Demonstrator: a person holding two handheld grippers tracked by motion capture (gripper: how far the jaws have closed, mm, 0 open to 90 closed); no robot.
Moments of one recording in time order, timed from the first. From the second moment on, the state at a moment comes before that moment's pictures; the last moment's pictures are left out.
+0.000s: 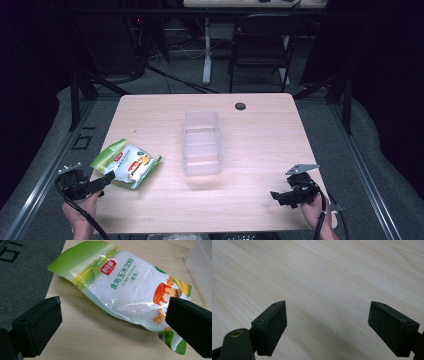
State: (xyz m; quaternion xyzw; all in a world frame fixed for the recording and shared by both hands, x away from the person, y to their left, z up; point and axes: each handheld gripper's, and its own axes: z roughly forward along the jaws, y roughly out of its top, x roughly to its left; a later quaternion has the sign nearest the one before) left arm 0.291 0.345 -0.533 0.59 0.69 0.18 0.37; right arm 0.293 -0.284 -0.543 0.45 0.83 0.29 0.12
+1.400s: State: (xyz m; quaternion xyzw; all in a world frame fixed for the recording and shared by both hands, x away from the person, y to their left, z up) left arm 0.333 0.364 -0.565 0.56 0.73 0.12 0.38; right arm 0.293 -0.282 -0.544 0.45 0.84 0.29 0.11
